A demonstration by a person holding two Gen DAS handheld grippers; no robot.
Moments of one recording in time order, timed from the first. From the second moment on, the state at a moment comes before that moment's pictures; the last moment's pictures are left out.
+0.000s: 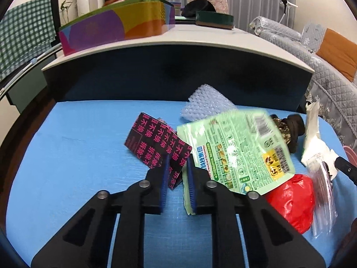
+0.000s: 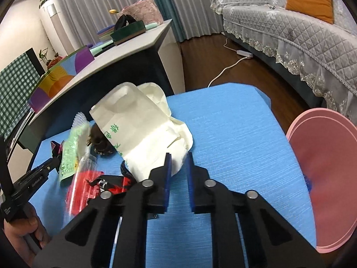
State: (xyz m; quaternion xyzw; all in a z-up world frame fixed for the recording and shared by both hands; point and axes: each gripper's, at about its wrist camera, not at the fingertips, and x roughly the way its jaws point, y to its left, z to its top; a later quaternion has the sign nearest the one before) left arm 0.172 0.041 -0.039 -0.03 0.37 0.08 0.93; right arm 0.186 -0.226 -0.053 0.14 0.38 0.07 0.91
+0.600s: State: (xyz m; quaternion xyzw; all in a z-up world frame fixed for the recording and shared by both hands) left arm 0.129 0.055 -0.007 -0.05 0.32 0.09 0.94; right arm 0.146 -0.236 0.011 0.13 0.30 0.08 0.94
